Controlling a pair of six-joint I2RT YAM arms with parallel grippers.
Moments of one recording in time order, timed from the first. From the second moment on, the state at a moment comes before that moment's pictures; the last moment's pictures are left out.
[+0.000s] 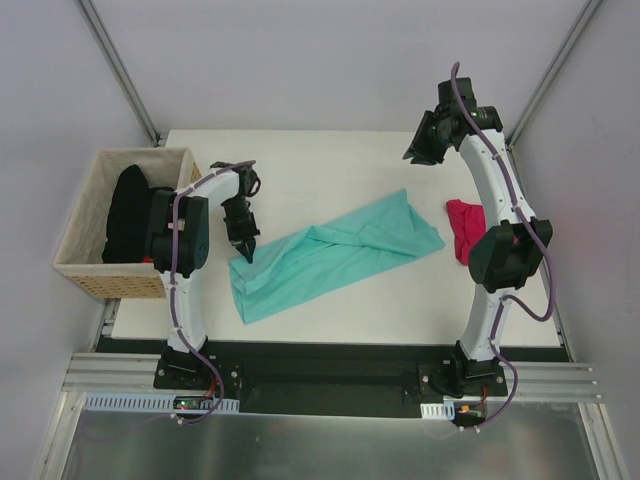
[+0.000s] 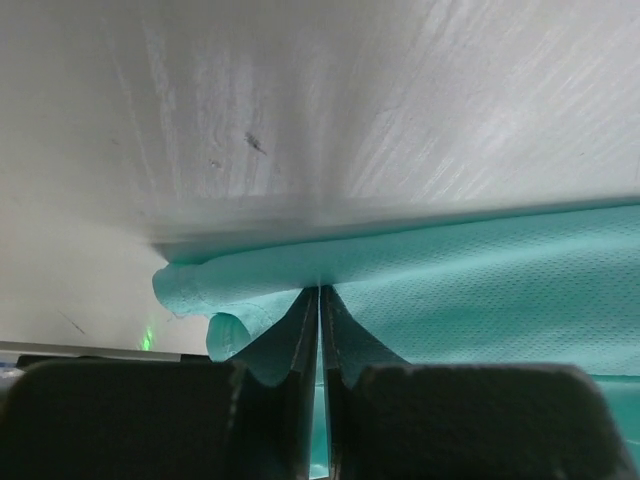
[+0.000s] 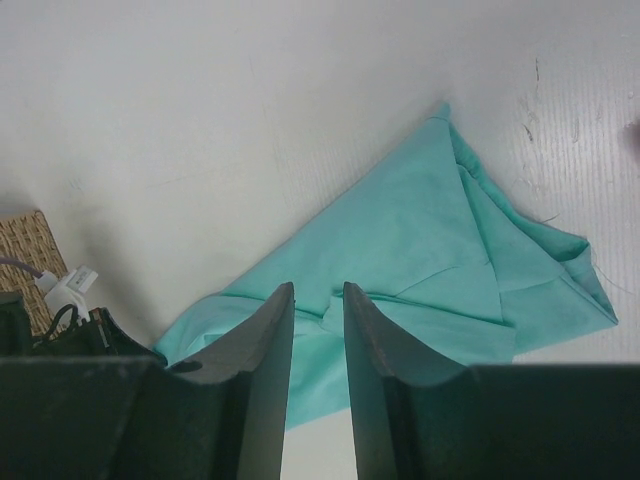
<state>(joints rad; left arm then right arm) -0.19 2.10 1.53 -1.21 0.13 -0.48 0.18 1.99 2.13 -1.05 -0.11 0.56</state>
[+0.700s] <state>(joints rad) -0.19 2.24 1.72 -1.26 0.16 -0.43 0.17 1.98 2.17 -1.03 -0.10 0.58</state>
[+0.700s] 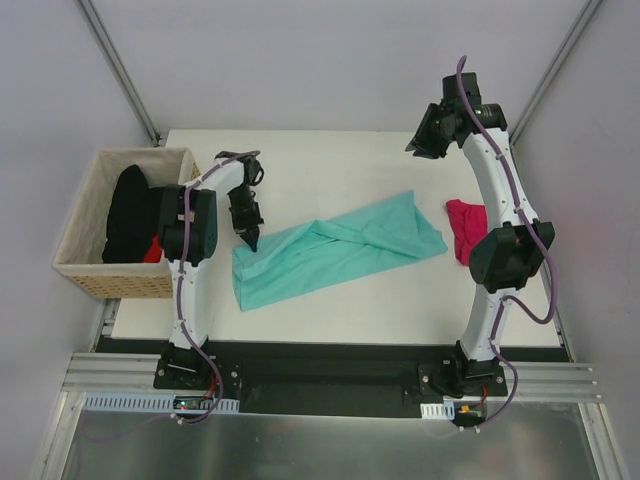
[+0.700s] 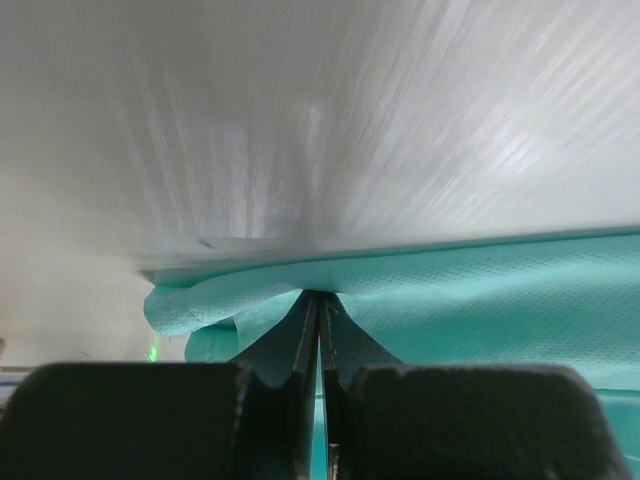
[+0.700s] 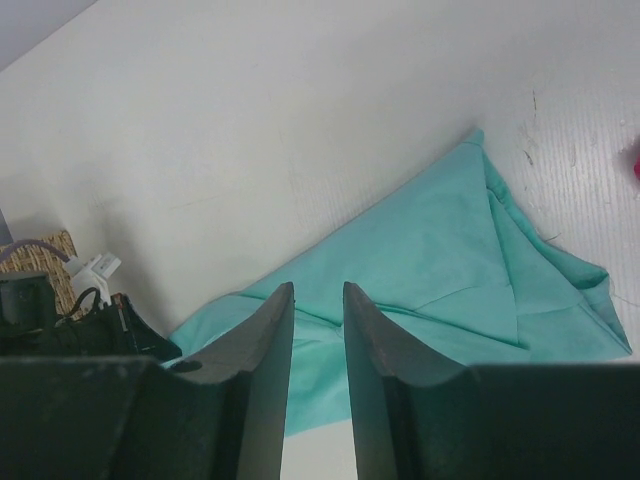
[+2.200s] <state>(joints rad) -0.07 2.13 2.15 -1.37 0.21 -0.43 0.43 2.06 1.93 -1.01 -0.14 0.47</state>
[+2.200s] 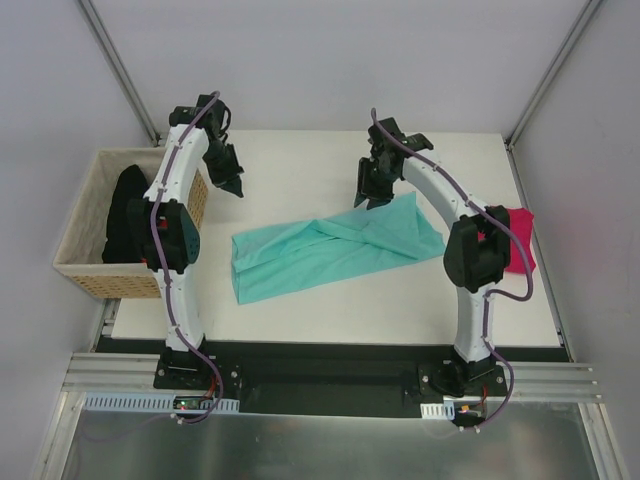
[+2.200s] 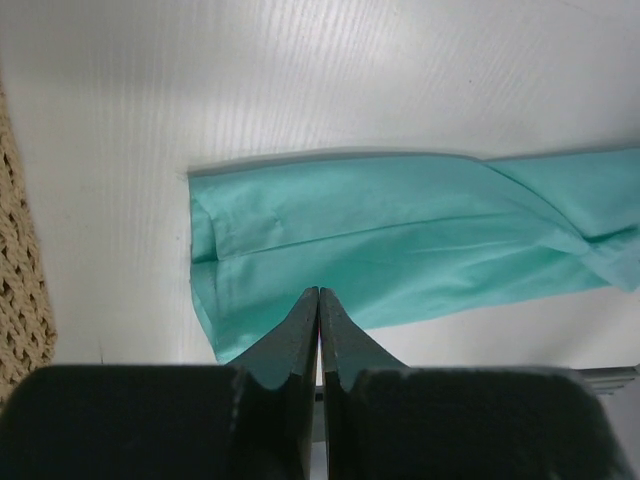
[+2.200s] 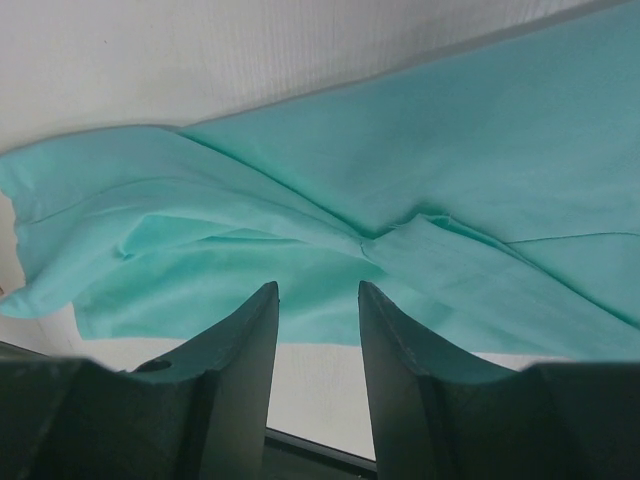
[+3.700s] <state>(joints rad) -0.09 2.00 2.01 -1.39 0.18 -0.46 0.34 2.10 1.76 -0.88 -0.16 0.48</state>
